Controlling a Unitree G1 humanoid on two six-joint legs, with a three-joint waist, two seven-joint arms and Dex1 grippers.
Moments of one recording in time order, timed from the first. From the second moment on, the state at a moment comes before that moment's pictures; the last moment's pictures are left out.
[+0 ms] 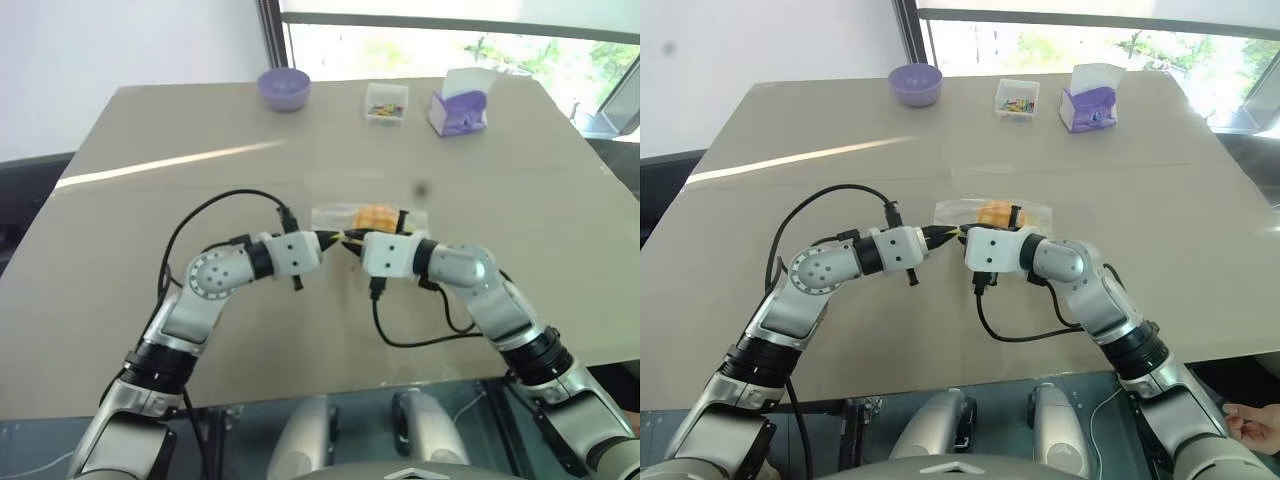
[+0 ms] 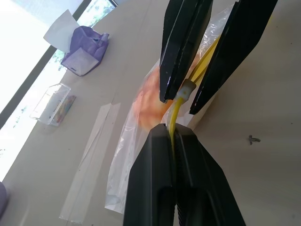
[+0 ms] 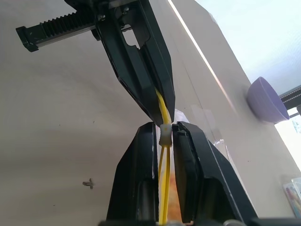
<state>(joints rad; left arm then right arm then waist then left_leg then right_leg) -0.40 0.62 -0.20 0.01 0.08 -0.23 -0.77 -0.53 -0.38 0.43 -0.15 -0.27 0.10 0.72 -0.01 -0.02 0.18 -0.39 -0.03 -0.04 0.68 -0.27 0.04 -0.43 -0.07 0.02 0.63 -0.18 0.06</state>
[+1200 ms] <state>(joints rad) -0.38 0.62 -0.21 -0.01 0.08 -0.25 -0.77 -0.42 -0.66 0.32 -0.19 -0.20 0.05 0.74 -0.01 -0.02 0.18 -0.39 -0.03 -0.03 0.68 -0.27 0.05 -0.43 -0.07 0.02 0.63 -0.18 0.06</state>
